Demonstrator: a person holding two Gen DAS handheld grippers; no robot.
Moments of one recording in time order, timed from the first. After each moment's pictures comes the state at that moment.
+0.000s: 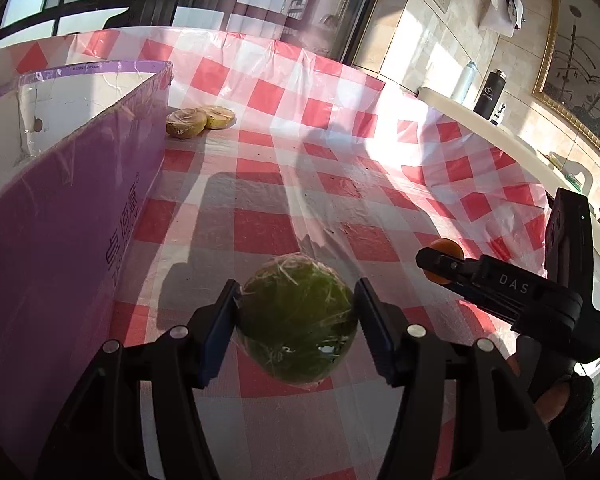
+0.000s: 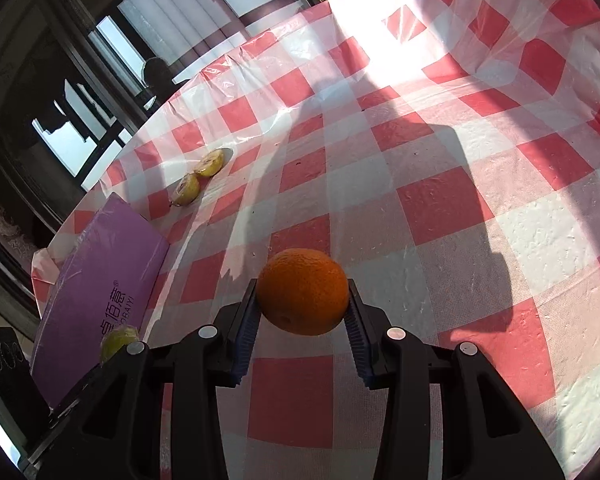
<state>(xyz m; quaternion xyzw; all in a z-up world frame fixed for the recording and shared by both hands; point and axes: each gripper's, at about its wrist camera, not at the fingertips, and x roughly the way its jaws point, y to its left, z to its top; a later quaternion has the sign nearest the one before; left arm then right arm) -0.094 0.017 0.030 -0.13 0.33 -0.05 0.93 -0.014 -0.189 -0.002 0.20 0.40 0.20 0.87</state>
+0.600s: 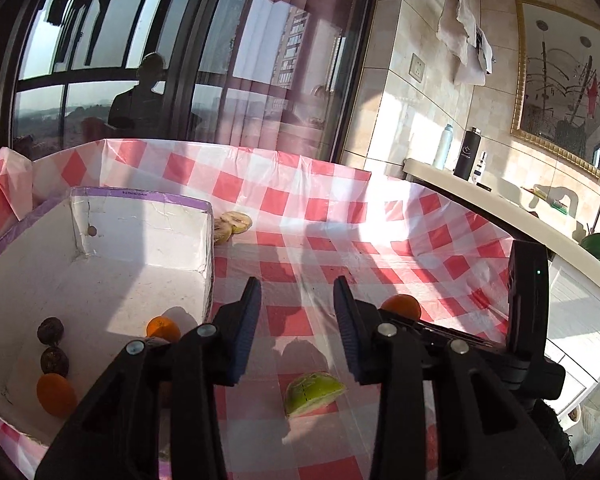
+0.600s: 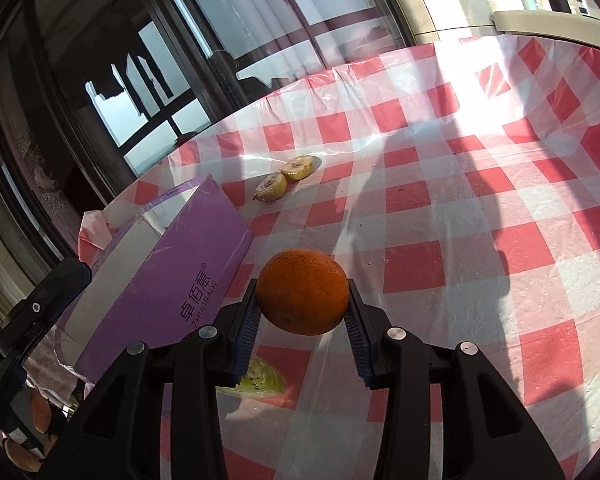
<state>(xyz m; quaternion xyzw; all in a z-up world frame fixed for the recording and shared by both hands) -0.153 0.049 0.128 -0.10 0.22 -0.04 0.97 -0.048 -0.129 0.051 0.15 0.35 0.27 0.88</state>
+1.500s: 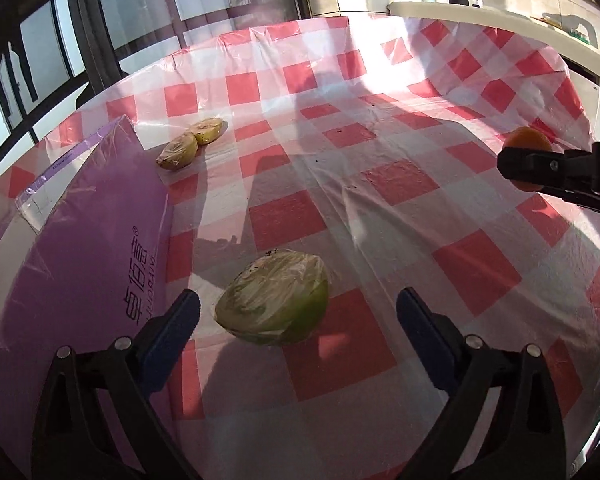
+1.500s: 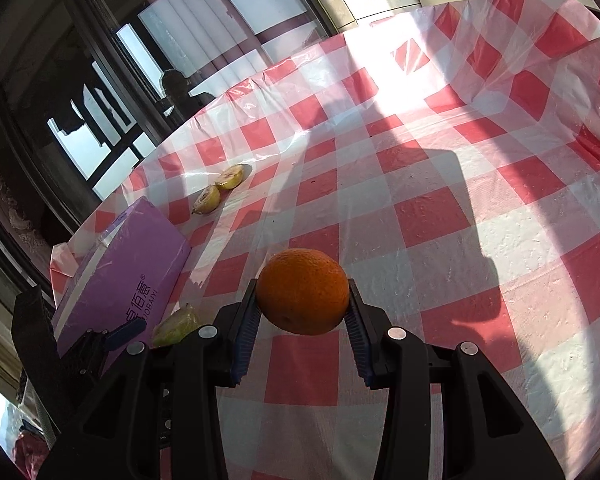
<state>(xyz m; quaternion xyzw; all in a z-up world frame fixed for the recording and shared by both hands) -0.067 -0.020 0.021 0.11 0.39 -0.02 0.91 -0.046 -0.203 0.020 0.20 0.36 0.21 0.89</state>
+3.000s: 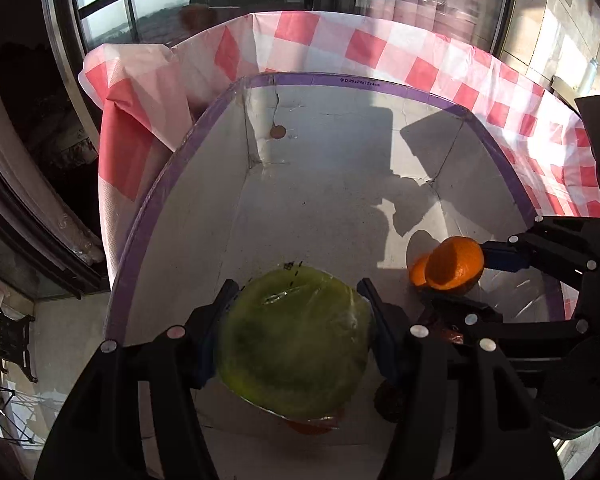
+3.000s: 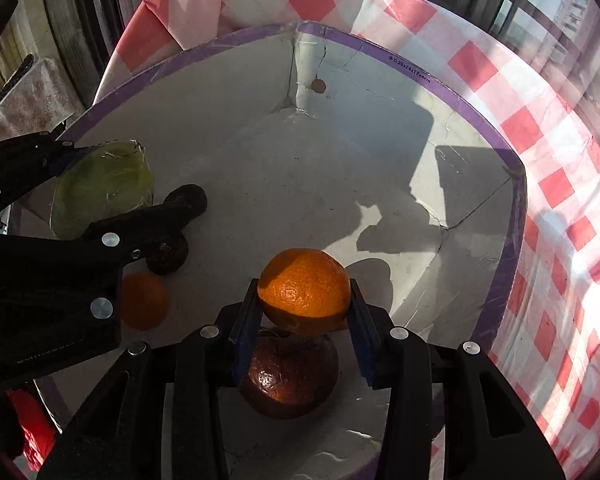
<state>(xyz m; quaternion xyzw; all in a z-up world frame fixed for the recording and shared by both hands) -0.097 0.251 0.095 -0.08 0.47 0.12 0.87 -0.043 0.172 0.064 -0.28 0.47 0.37 0.75</state>
